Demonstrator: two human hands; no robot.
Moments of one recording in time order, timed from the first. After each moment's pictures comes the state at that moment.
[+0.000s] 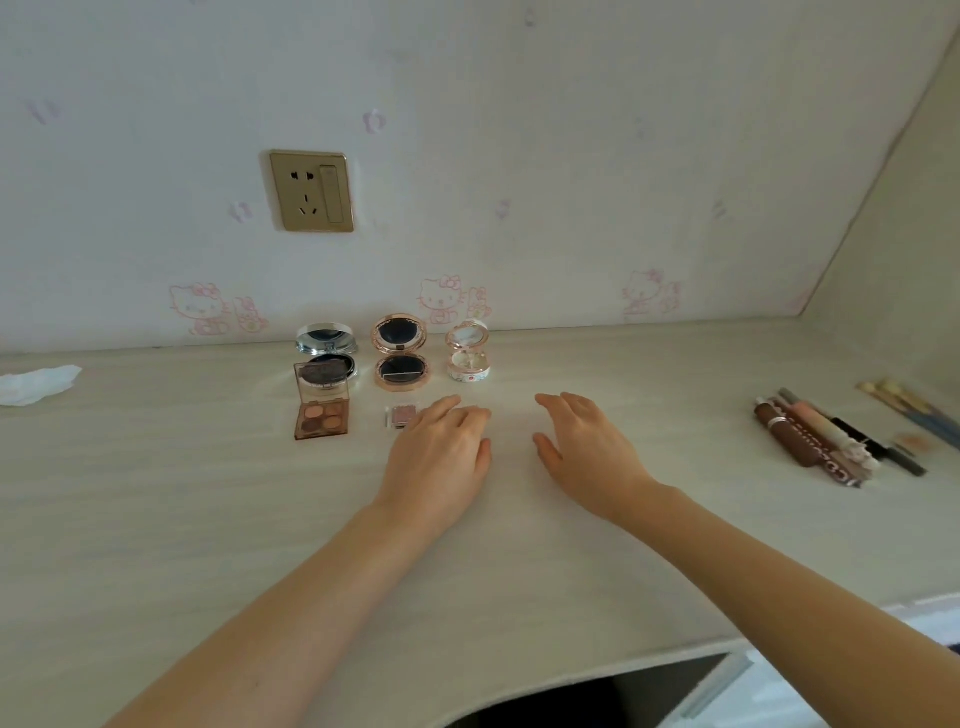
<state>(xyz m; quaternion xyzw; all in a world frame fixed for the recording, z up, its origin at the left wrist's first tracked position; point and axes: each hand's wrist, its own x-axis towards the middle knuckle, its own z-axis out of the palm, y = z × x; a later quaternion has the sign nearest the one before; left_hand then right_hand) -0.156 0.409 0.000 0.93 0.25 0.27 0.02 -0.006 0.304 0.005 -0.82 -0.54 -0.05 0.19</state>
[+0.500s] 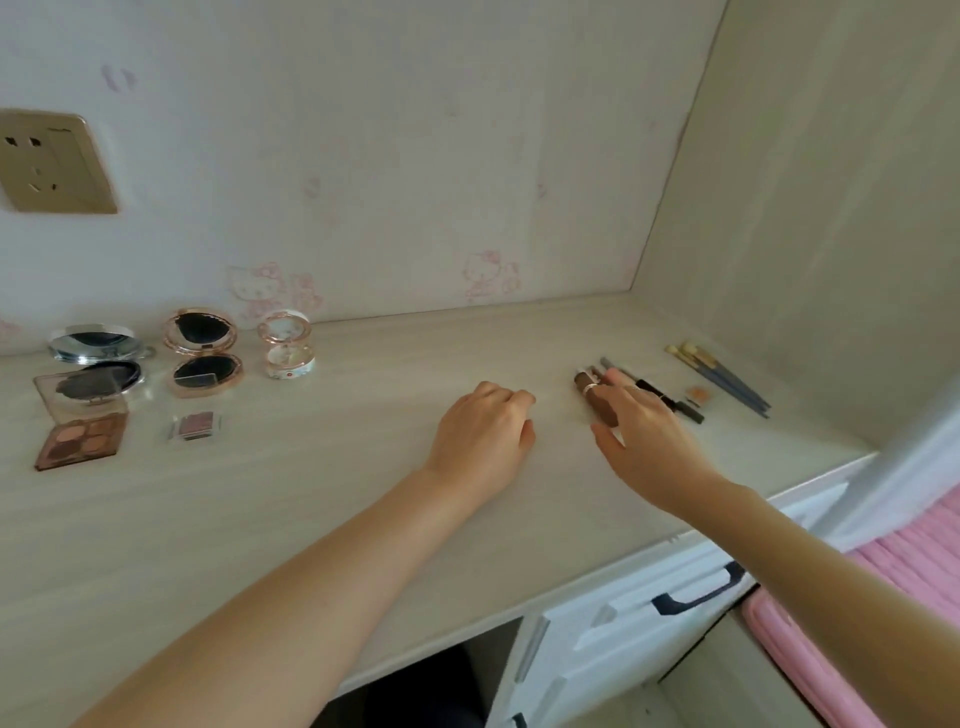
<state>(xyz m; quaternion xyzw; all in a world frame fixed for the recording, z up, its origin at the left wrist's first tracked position) 0.012 0.284 0.002 0.95 0.09 0.28 0.12 0.120 0.121 0.019 -0.90 -0.40 -0.10 0.17</state>
